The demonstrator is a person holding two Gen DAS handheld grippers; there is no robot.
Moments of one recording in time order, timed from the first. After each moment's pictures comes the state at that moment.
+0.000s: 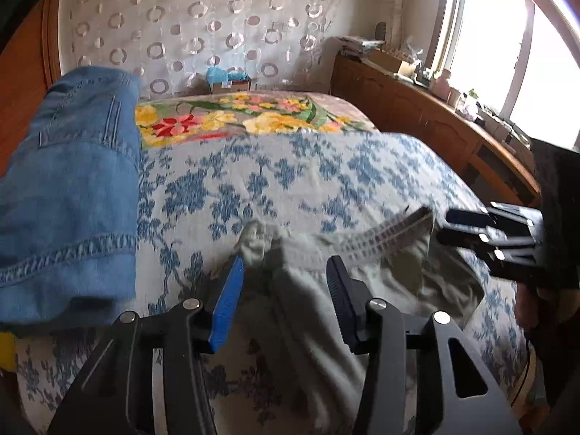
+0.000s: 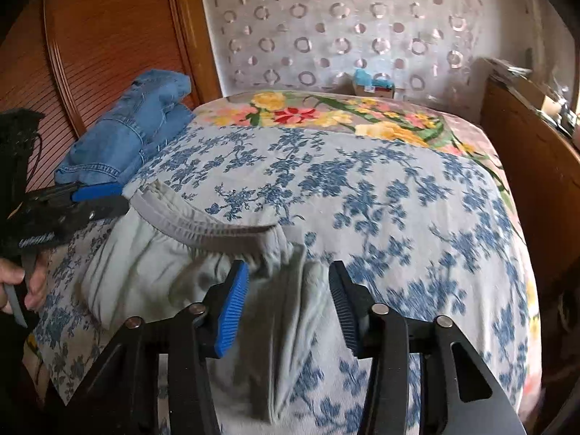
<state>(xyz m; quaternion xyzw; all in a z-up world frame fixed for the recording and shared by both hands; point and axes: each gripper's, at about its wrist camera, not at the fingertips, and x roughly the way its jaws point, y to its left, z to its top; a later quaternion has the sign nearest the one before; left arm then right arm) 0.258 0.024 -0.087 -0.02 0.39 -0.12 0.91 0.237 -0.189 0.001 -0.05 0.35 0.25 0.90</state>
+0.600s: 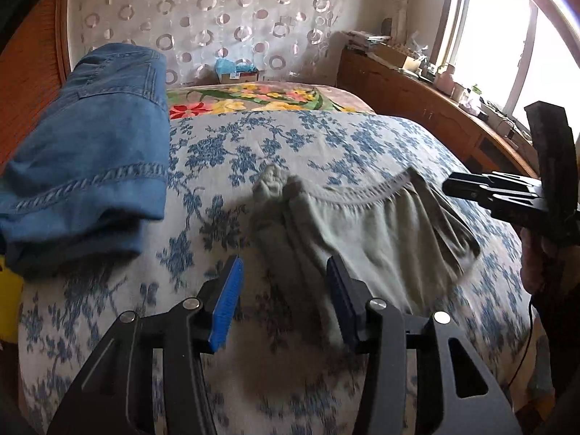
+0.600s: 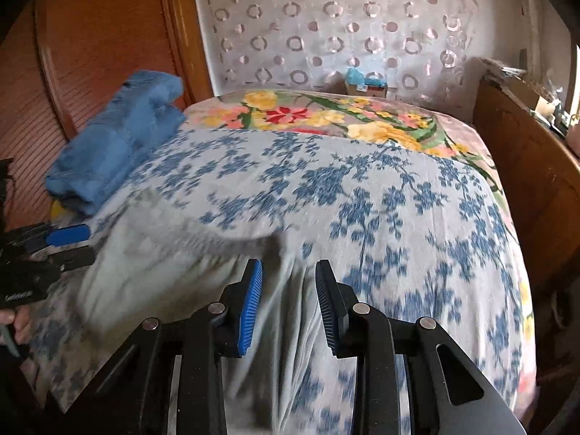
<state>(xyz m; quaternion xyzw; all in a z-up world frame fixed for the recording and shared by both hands) 0.207 0.038 -0.094 -0.02 0.40 -0.11 0.91 0.236 -0.182 0.007 -0.05 0.35 0.23 0.91</state>
